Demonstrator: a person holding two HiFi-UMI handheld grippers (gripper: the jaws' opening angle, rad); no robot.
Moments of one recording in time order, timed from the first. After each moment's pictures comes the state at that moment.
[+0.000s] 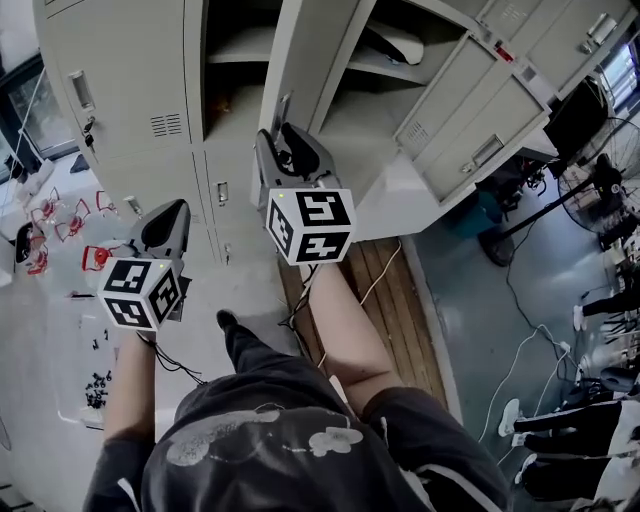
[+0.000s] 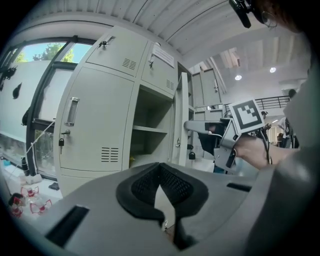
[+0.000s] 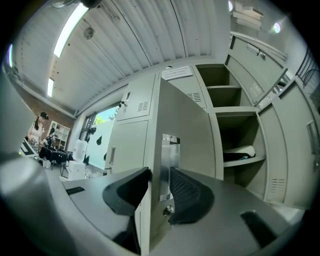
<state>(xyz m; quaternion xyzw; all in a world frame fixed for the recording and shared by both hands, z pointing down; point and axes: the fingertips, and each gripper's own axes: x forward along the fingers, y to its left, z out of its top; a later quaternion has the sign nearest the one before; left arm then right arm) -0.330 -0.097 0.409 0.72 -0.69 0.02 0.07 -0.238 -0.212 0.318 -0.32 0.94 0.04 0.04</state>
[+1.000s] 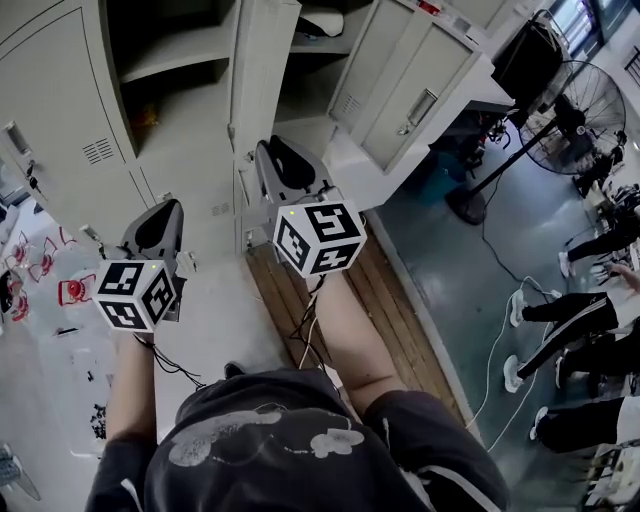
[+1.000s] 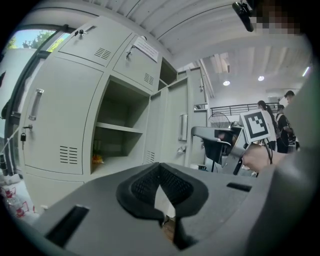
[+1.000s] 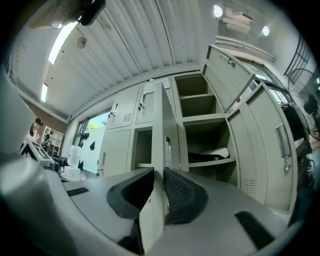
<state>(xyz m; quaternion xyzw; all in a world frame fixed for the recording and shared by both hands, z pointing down) -0.223 -0.149 0.399 0.78 -0.63 0.01 0.07 -0.102 -0.229 0.319 -0.35 0.93 0.03 0.07</state>
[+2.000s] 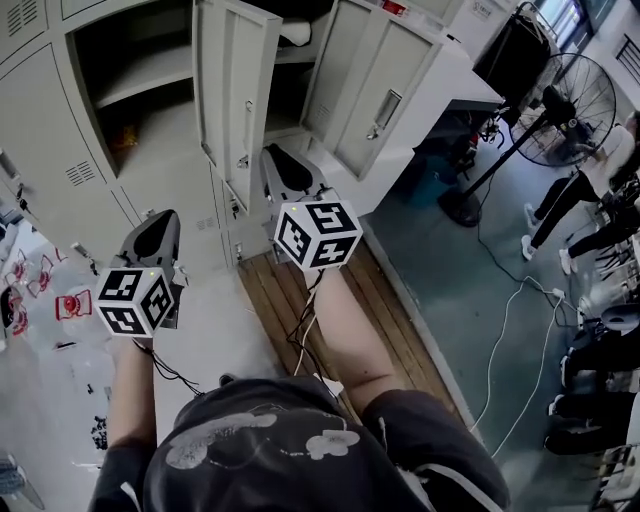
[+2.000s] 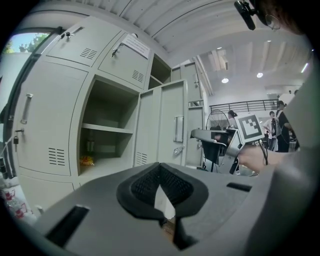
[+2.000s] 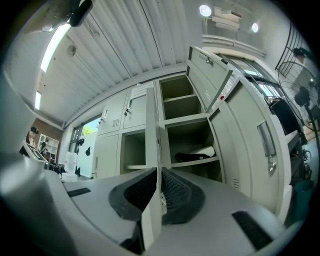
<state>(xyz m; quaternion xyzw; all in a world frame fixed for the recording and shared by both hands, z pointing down) -0.168 -0.167 0.390 0.78 -0.63 0.02 0.06 -0.032 -0.267 0.321 -0.36 0.93 -0.01 0.09</state>
